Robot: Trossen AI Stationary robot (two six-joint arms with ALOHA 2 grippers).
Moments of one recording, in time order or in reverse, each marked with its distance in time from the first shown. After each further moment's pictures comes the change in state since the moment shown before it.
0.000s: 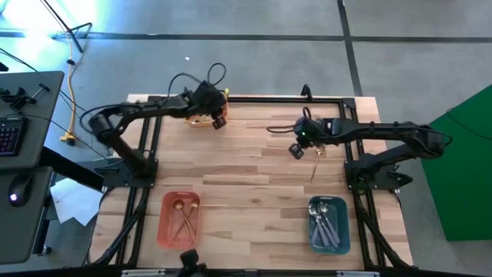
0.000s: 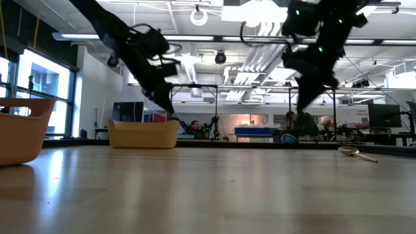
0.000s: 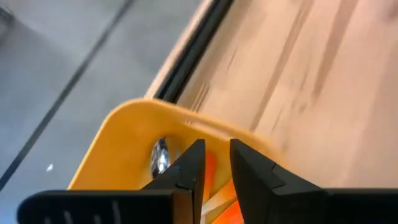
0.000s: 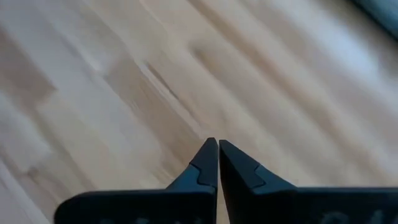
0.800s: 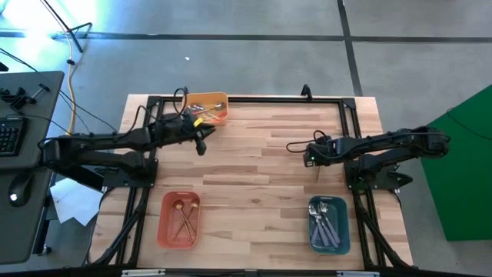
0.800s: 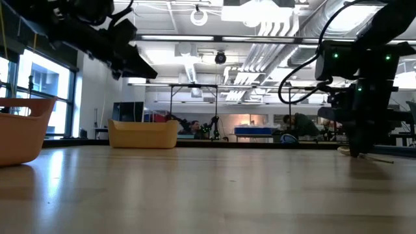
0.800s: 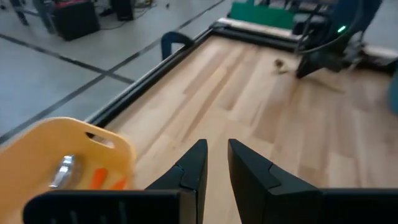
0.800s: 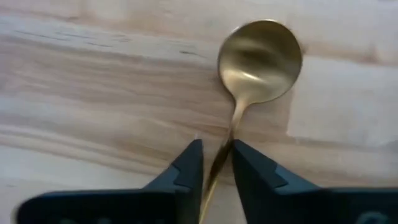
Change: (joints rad) left arm -0.295 -0.649 -0.511 0.304 0.004 -0.346; right arm 0.089 -0.015 -0.422 0.033 0.043 0.823
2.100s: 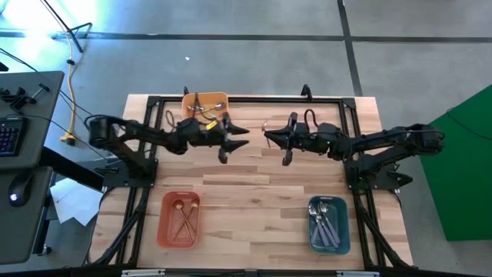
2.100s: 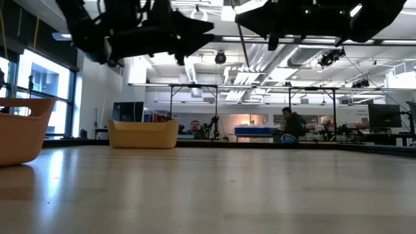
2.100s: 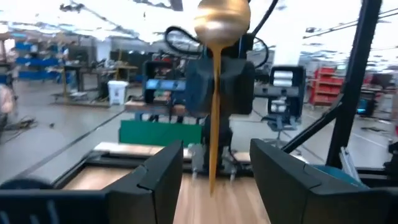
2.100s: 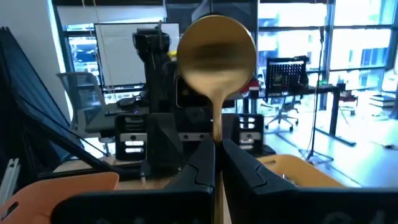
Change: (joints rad) left arm -0.110 0.614 0.132 1.022 0.340 -0.060; right arm 0.061 0.038 0.129 1.528 -0.239 -1.216
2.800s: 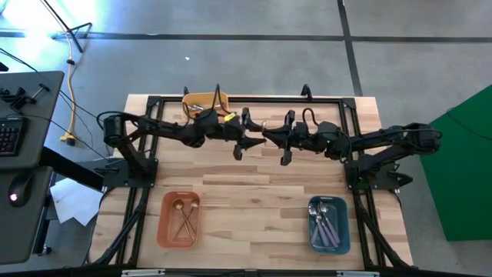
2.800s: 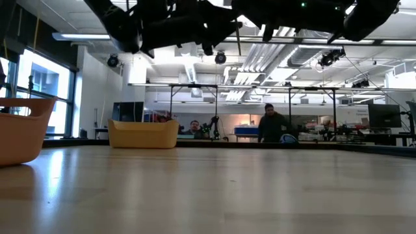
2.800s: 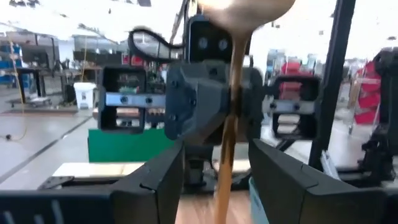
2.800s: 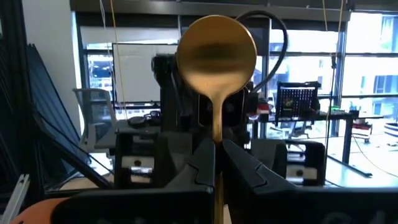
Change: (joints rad) left arm 0.000 0.147 0.313 -0.154 0.143 0.009; right arm 0.000 0.043 0.045 0.092 -0.052 -0.037
